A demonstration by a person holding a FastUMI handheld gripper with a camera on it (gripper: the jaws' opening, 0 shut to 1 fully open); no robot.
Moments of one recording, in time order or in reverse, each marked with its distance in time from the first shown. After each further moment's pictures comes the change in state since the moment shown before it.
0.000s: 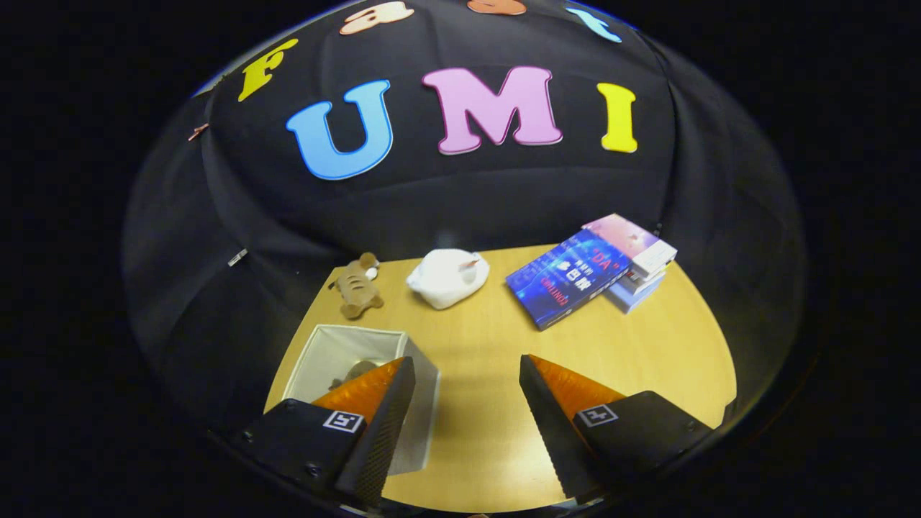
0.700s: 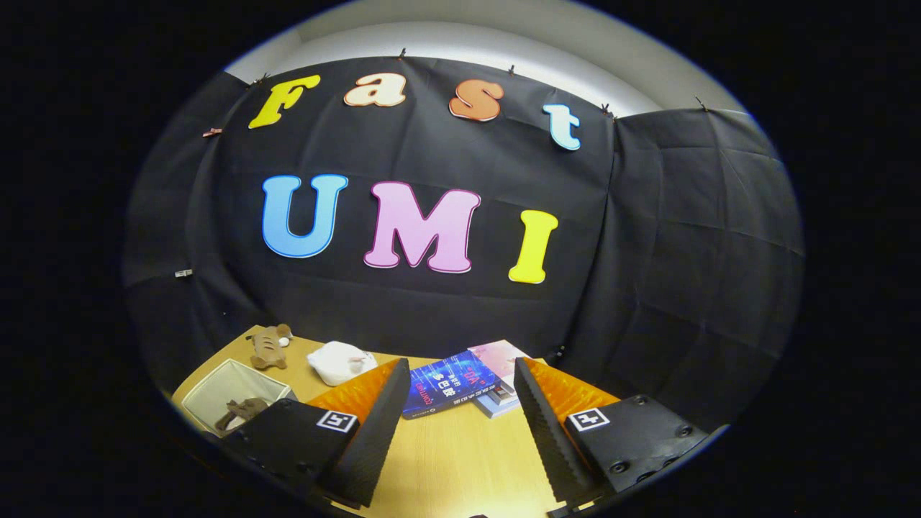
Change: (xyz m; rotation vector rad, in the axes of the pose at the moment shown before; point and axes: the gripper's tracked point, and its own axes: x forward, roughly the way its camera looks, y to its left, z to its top) arm -0.107 -0.133 0.101 -0.220 -0.483 -0.225
